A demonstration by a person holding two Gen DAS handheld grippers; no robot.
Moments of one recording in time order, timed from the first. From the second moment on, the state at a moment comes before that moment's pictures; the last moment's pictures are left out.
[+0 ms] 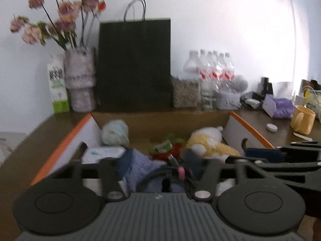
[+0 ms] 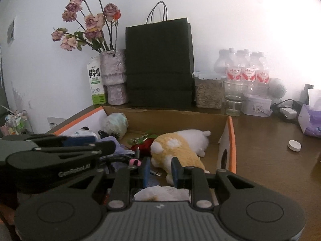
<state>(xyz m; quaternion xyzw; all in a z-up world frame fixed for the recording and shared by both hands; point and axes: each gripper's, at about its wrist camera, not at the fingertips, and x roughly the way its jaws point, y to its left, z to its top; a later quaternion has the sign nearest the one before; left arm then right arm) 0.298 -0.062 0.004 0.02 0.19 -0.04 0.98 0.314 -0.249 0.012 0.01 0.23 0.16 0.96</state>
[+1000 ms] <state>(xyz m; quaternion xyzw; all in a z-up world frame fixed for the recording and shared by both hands) 0.248 -0.040 0.026 0.01 0.17 -0.01 0.99 0.273 -0.263 0.036 0.01 0.16 0.17 0.97</state>
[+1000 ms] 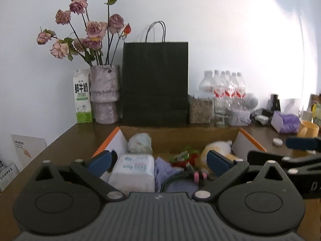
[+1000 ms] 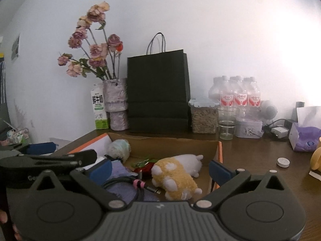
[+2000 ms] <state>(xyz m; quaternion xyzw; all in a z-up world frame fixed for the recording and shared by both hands) 0.222 -0.048 -0.042 0.06 0.31 -0.07 0.95 0.214 -0.280 -0.022 0.00 0.28 0.15 0.95</state>
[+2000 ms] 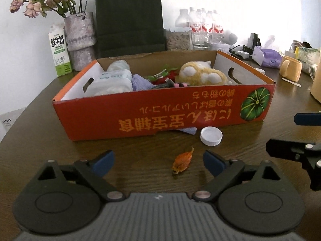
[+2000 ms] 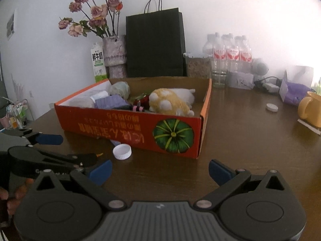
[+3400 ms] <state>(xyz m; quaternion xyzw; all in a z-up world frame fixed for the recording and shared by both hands) 0.205 0.050 -0.018 -0.04 0.27 -0.06 0.96 0.264 -0.191 -0.031 -0.02 0.34 0.15 0.93</state>
